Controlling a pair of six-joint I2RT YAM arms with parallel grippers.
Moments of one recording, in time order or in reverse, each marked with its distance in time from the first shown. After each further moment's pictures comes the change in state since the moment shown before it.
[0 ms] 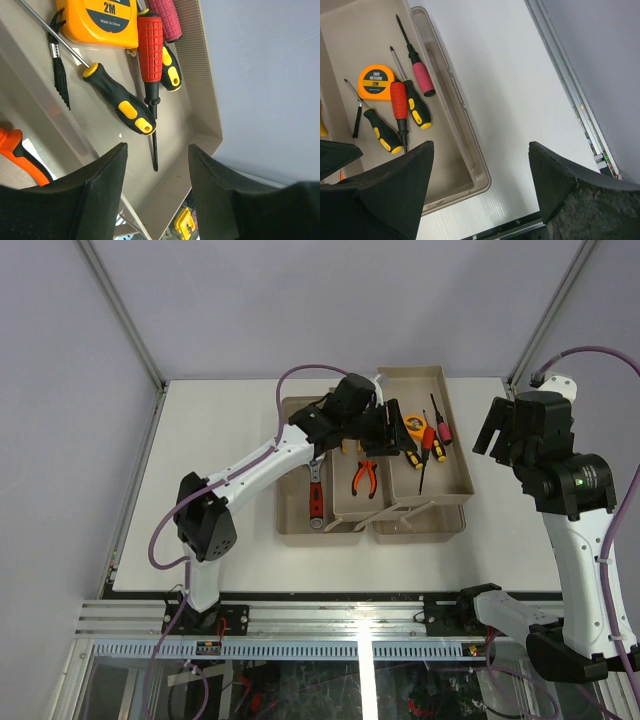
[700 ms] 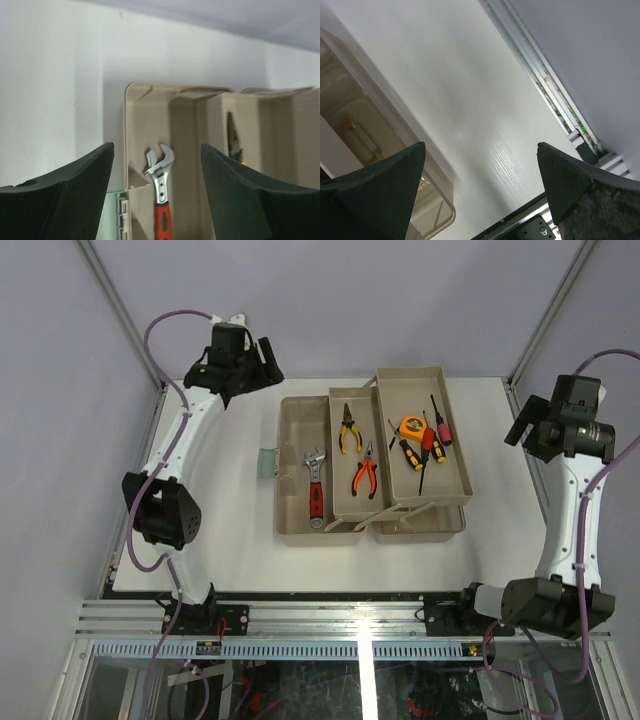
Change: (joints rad) left arm 0.565 -0.108 0.055 -0.138 -0.290 0.423; right arm -0.463 0.176 -0.086 0.084 -0.170 -0.112
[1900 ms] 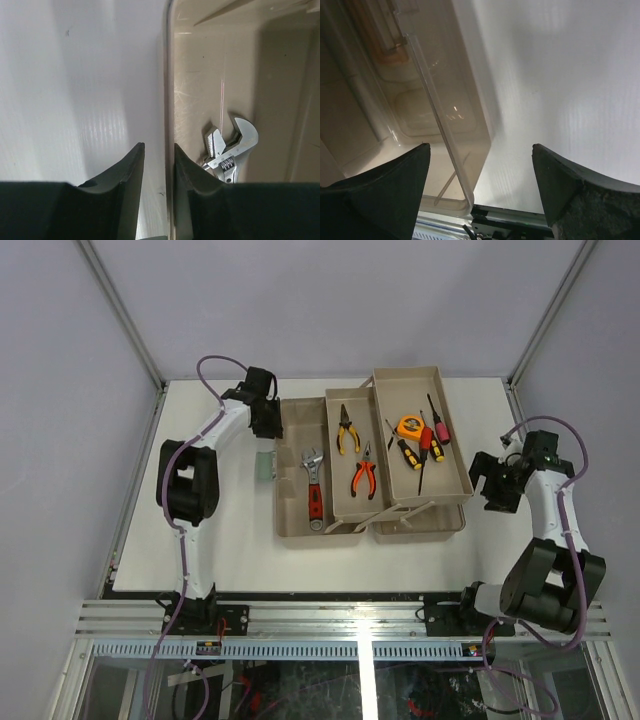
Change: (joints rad) left arm -0.008 0.270 -0.180 -0.011 -0.011 0.156; right arm -0.100 0.049 -0.539 0.201 -0.621 -0.206
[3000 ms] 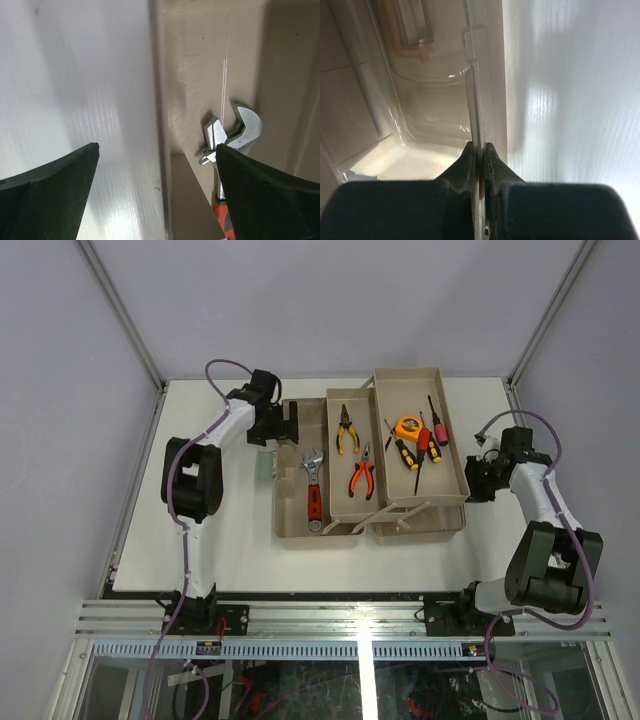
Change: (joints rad) left arm -0.021 0.037 0.016 -0.058 0.050 0.023; right arm 0.114 0.123 -0.032 0.119 -0.105 -0.036
